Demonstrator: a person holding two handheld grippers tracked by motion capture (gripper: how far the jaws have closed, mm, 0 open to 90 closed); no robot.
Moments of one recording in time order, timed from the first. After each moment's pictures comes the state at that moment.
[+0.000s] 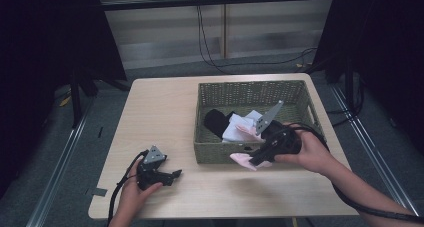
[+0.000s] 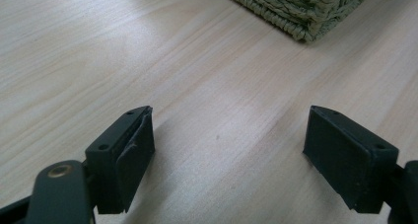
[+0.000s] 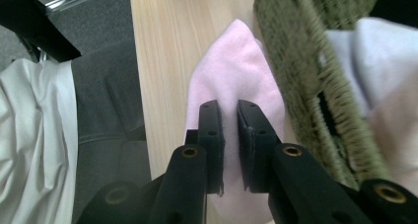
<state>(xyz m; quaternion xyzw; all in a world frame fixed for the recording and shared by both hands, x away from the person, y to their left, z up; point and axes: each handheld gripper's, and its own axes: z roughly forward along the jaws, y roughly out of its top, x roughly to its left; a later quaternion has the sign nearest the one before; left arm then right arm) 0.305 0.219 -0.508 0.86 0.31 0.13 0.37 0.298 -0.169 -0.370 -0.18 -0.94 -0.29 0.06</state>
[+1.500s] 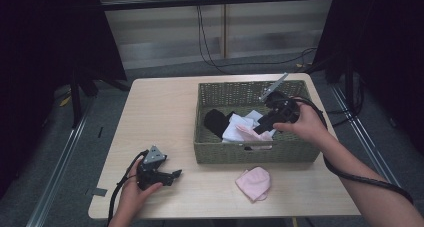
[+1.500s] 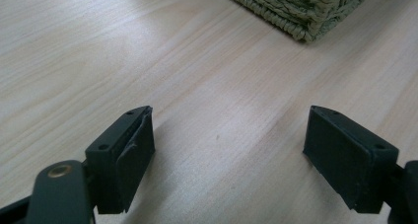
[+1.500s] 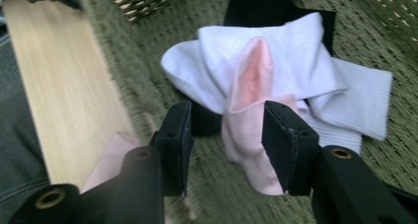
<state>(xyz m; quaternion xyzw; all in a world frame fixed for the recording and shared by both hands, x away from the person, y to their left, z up) 0.305 0.219 -0.508 0.86 0.31 0.13 0.37 0.379 -0.199 -0.367 -0.31 -0.91 -0.27 0.00</state>
